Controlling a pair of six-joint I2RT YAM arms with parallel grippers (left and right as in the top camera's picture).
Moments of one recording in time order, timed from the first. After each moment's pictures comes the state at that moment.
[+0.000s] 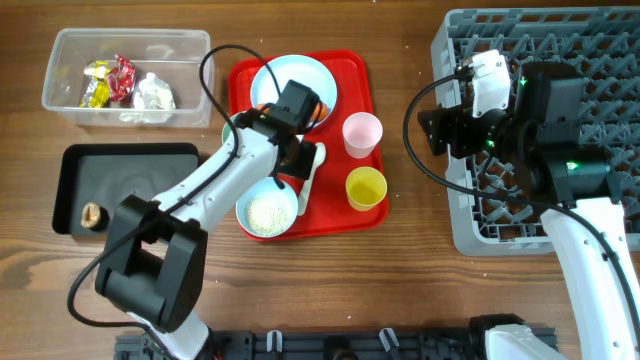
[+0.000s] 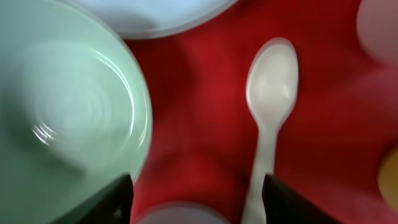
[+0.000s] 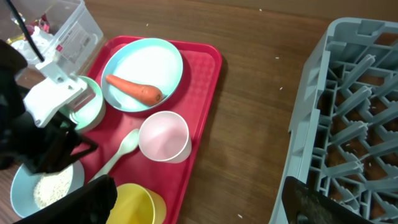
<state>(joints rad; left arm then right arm) -0.49 1.82 1.27 -0.76 -0.11 -0.20 0.08 1.25 1.21 -0.72 -0.34 -0.11</state>
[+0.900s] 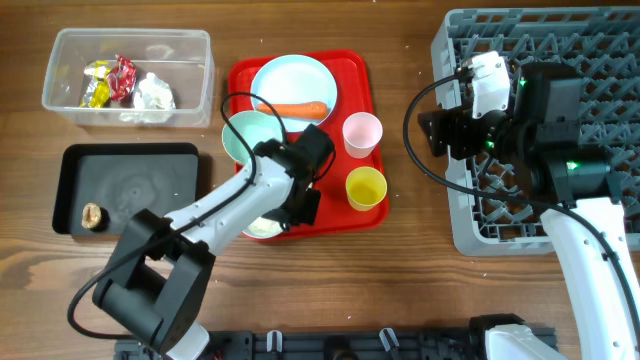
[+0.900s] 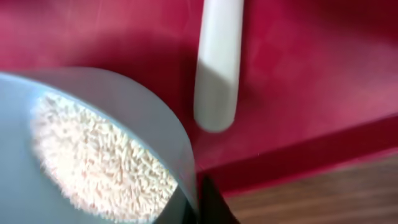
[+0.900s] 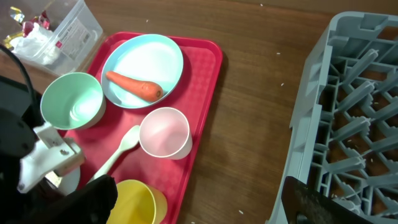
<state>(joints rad) -0.62 1.76 1.14 -0.97 0.01 -0.36 0.08 1.25 1.21 -0.73 -0.34 -0.11</state>
